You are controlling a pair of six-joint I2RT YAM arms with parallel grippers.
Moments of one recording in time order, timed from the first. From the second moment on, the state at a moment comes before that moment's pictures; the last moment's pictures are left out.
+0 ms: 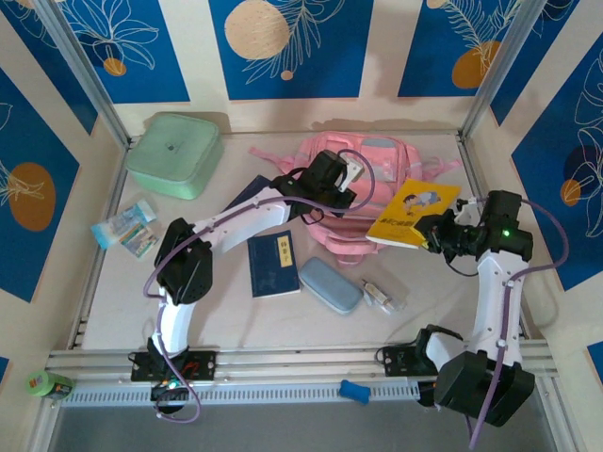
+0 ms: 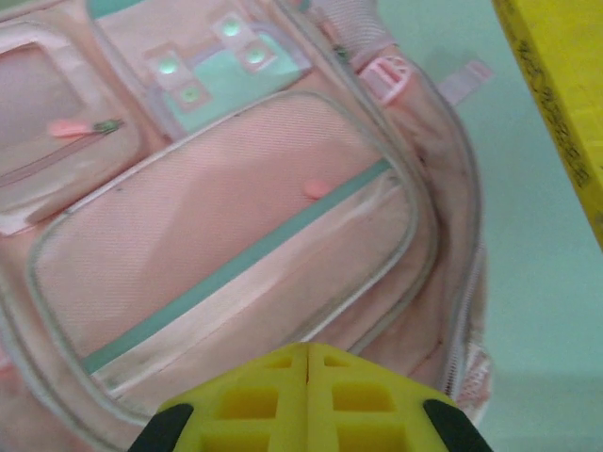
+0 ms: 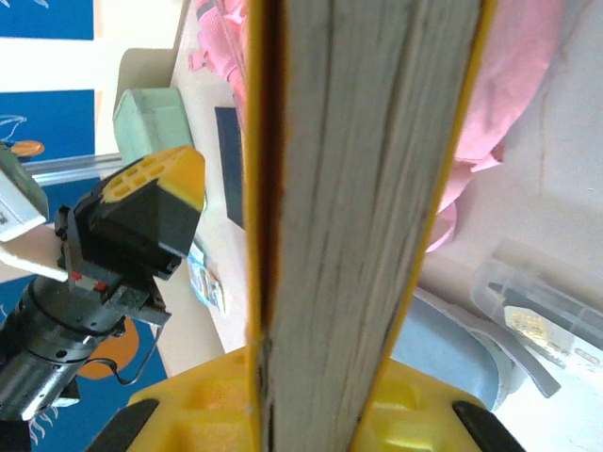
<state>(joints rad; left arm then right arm) -0.86 2.02 1.79 -0.49 0.05 -0.08 -0.40 1.00 1.01 -1.11 -0.83 0.55</state>
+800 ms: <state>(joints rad) -0.85 2.41 2.12 -0.66 0.07 0.30 -0.48 0.97 0.97 -1.14 -0.79 0.55</state>
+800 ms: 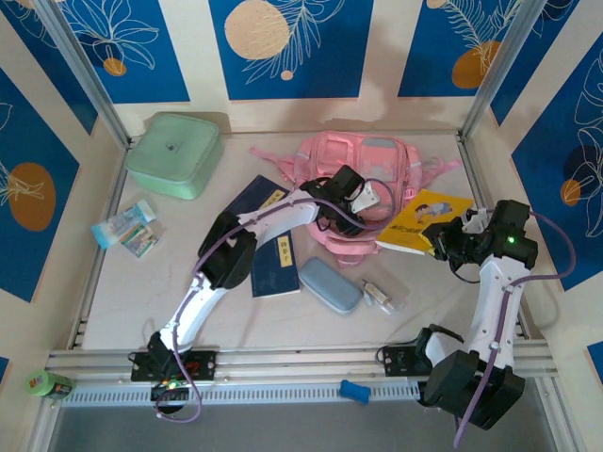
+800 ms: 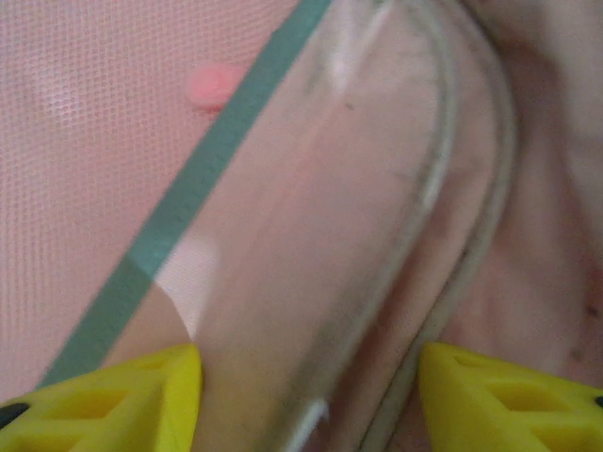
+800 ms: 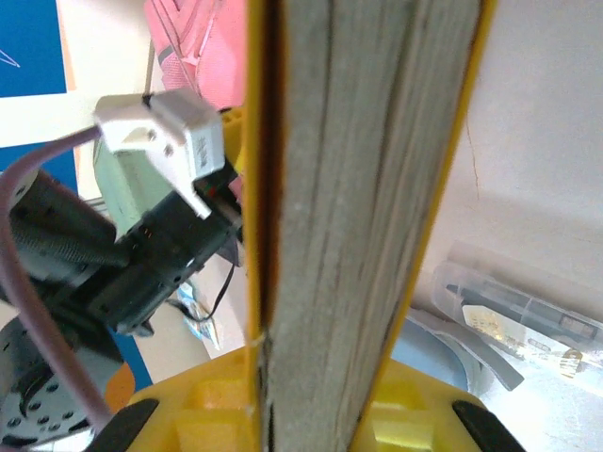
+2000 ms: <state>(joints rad) -0.83 2.25 2.09 -0.68 -0.09 0.04 -0.43 1.04 0.95 -1.12 -0.78 0.55</state>
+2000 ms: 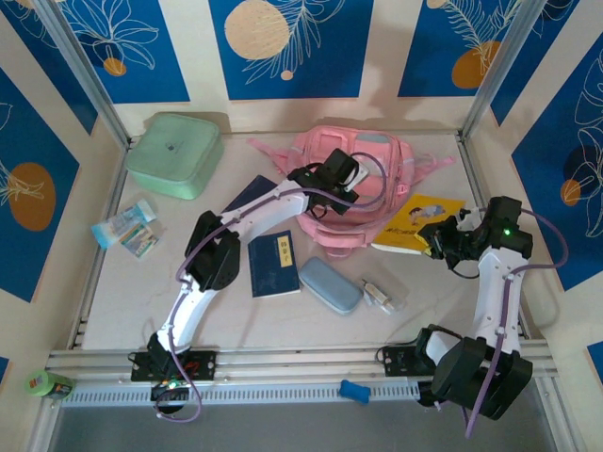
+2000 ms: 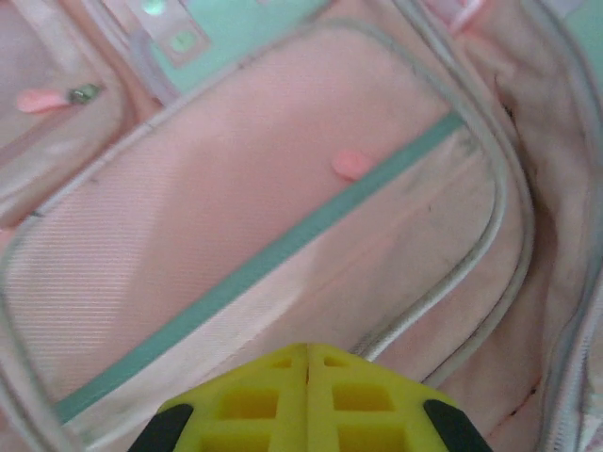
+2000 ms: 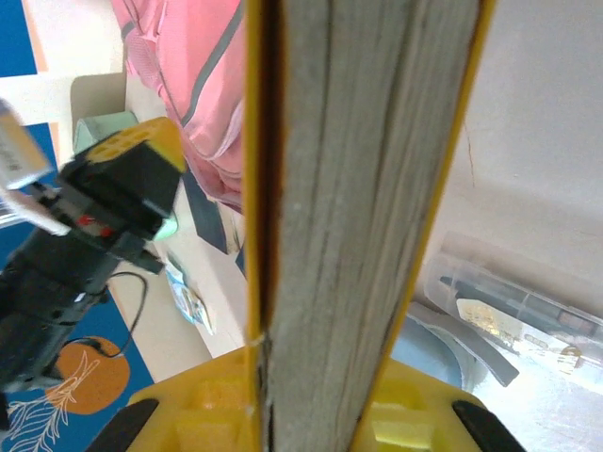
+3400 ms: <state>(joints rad) -0.82 2.50 2.26 -0.69 -0.03 0.60 -0.41 1.06 0.92 -1.09 -0.79 0.54</state>
